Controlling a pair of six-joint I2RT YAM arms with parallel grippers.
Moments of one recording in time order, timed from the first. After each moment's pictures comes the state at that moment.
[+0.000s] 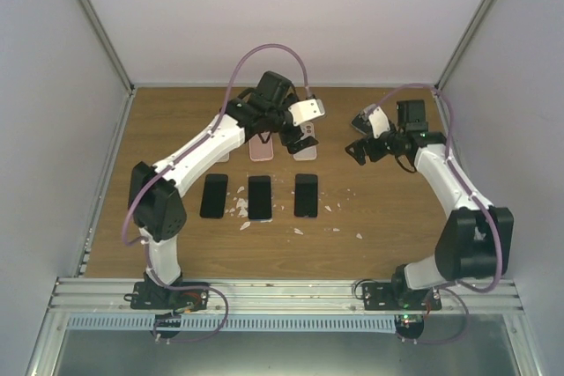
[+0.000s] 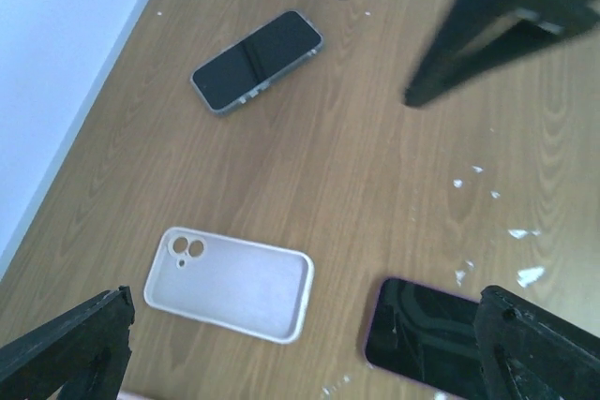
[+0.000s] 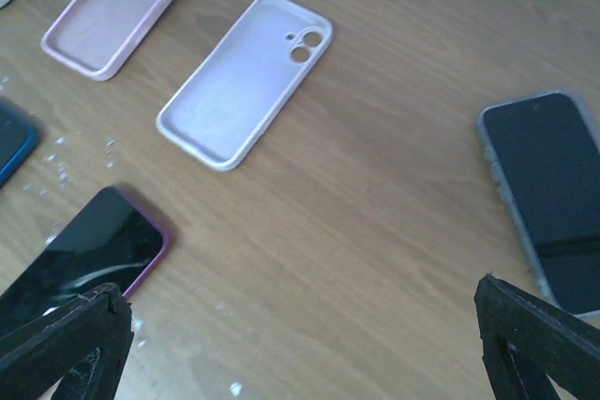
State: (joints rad) left arm -0.63 1.87 1.79 -0.65 0.34 0.58; right arm 0.06 1.47 1.14 -0.56 -0.44 -0.40
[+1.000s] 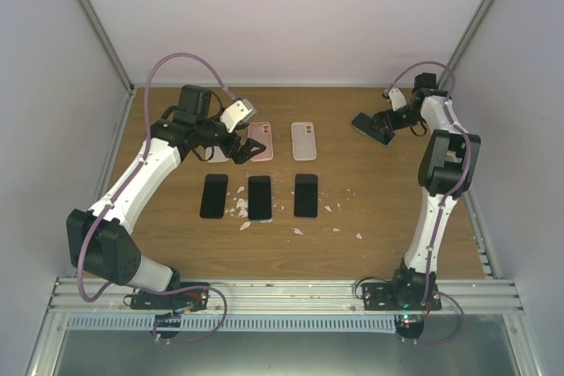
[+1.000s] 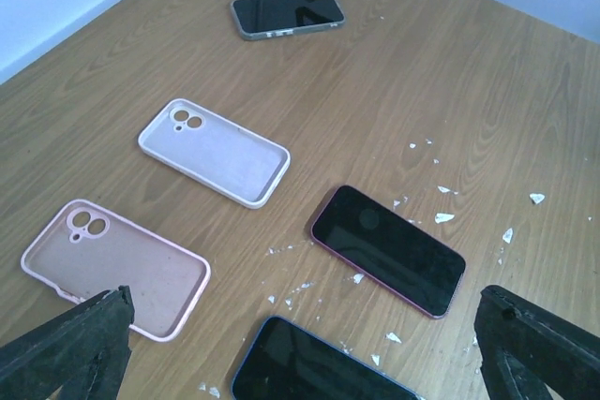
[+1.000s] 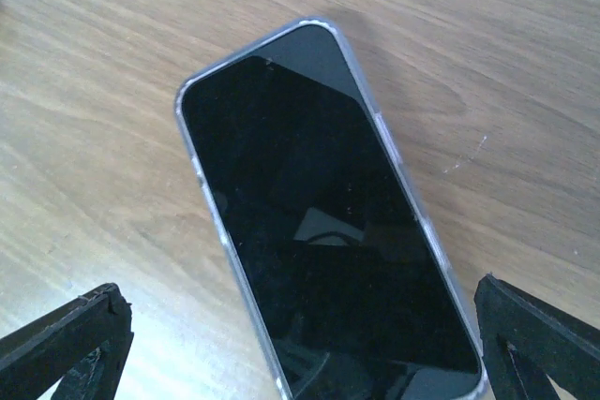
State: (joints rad) left arm -0.31 1.45 1.33 -0.64 0.62 0.40; right arm -0.18 2.27 1.91 -0.84 -0.48 -0.51
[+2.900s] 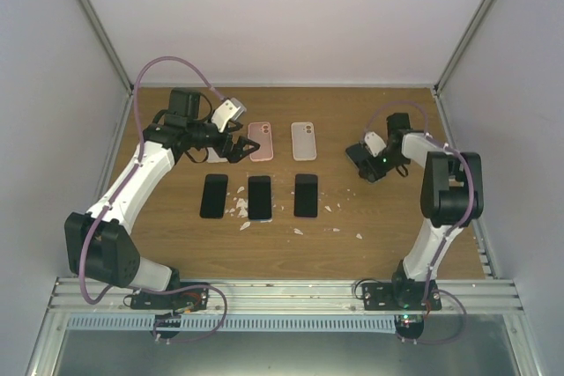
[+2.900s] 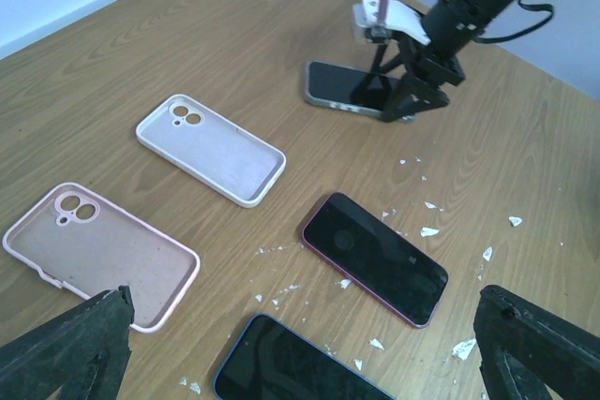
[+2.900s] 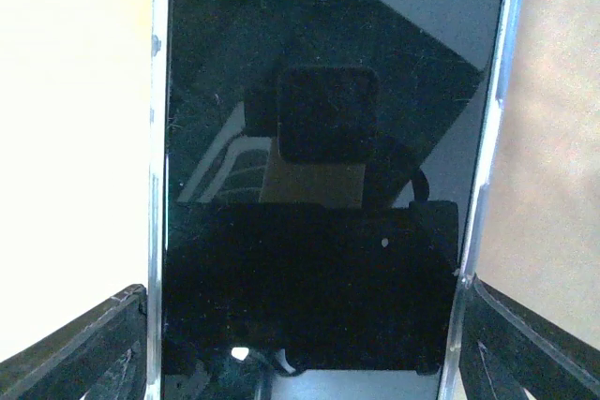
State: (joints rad) left arm -0.23 1.43 1.26 -0.58 0.72 0.32; right arm -0.01 1.92 1.23 -0.61 -0.22 -0.59
